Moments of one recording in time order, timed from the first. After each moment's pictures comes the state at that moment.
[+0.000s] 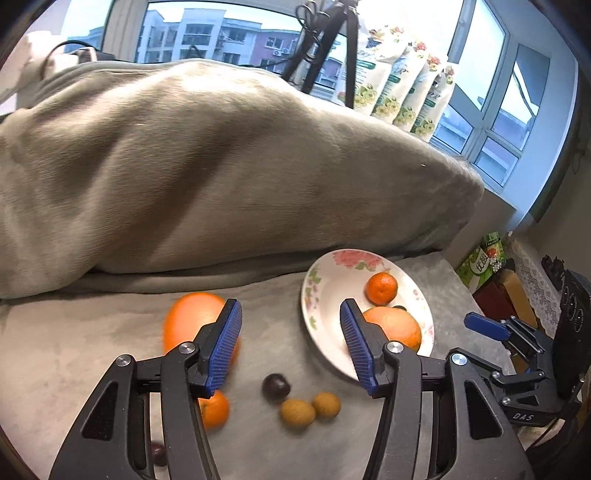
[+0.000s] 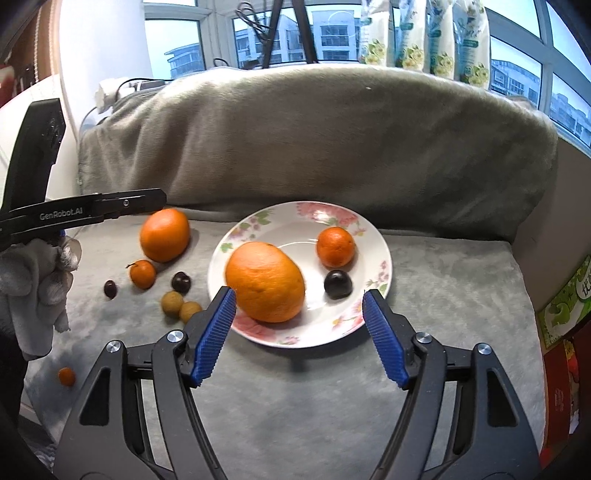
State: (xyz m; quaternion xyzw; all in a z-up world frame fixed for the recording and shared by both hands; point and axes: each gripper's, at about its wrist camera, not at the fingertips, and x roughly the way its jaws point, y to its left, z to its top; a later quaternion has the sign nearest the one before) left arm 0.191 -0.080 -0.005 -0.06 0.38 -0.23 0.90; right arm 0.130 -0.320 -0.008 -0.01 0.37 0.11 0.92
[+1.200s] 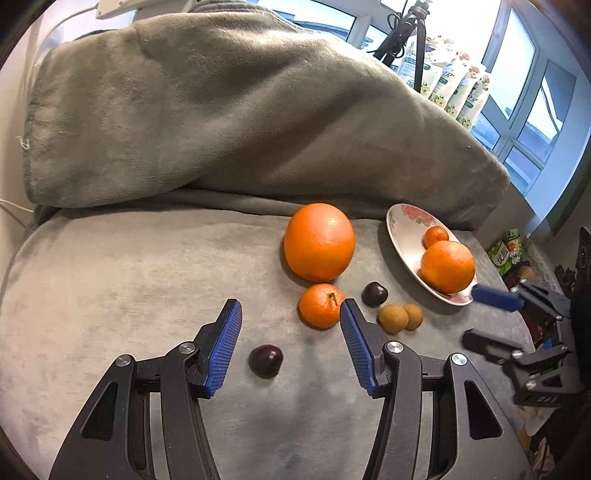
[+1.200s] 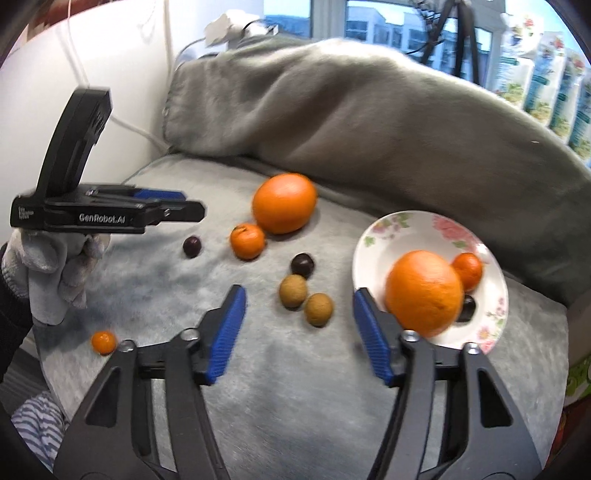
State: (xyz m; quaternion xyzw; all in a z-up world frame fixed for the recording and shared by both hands) left arm 0.147 0.008 -0.052 -0.08 0.41 -0.19 0.89; right arm 0.115 -0.206 -0.023 -0.12 0.39 0.24 0.88
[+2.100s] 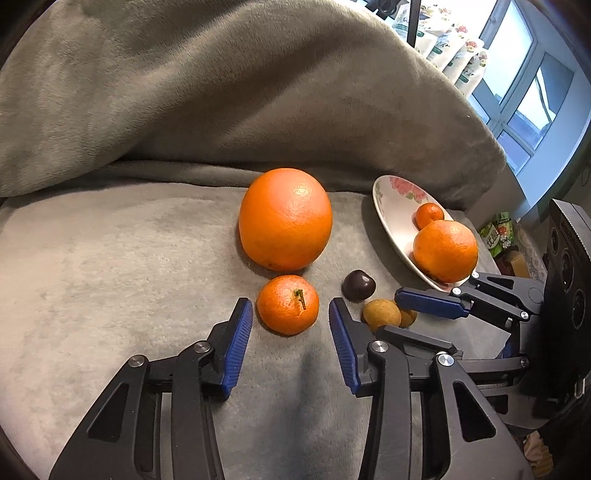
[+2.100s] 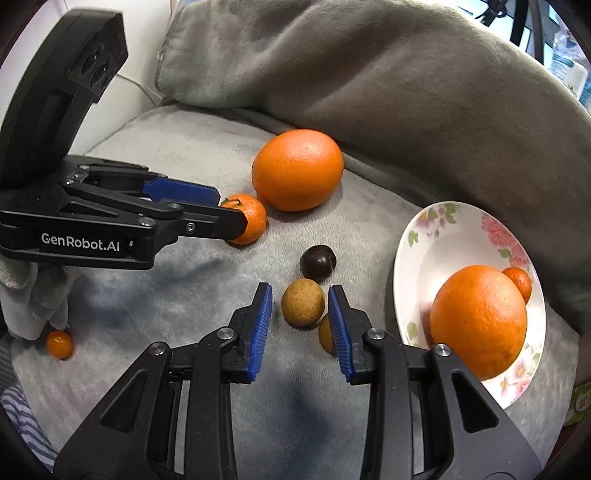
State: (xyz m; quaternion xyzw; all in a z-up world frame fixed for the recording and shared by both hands) left arm 0.171 -0.022 -0.080 -0.08 0.45 -0.23 0.86; right arm 0.158 -0.167 -0.066 -0.18 0.43 0.24 0.85
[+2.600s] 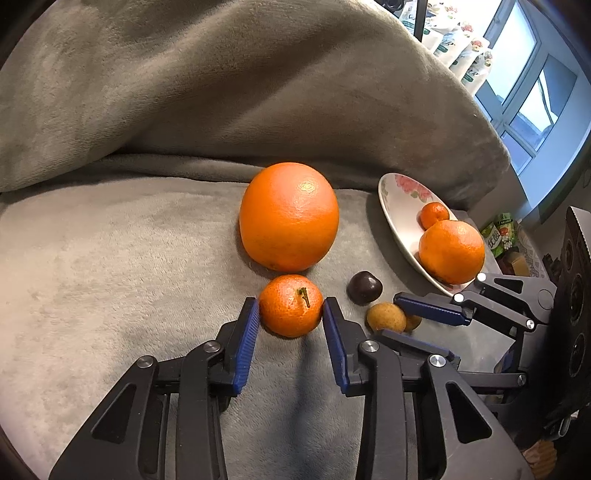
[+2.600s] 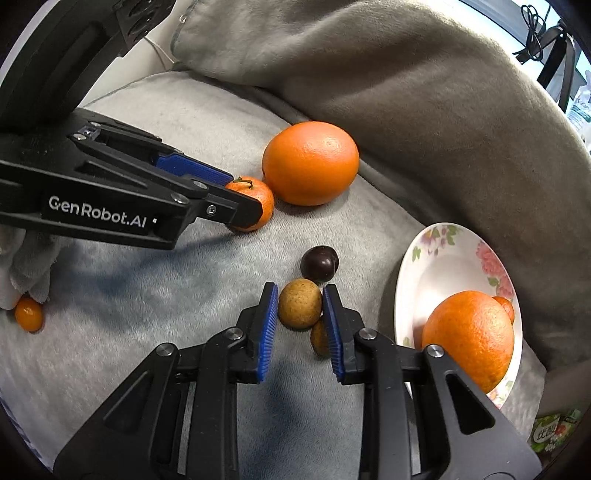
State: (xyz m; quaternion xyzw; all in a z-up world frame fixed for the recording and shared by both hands) left arm 0.176 -0.017 -0.086 -0.09 0.45 -0.22 0.86; right arm 0.157 -0.144 -0.076 -0.26 0.42 0.23 0.84
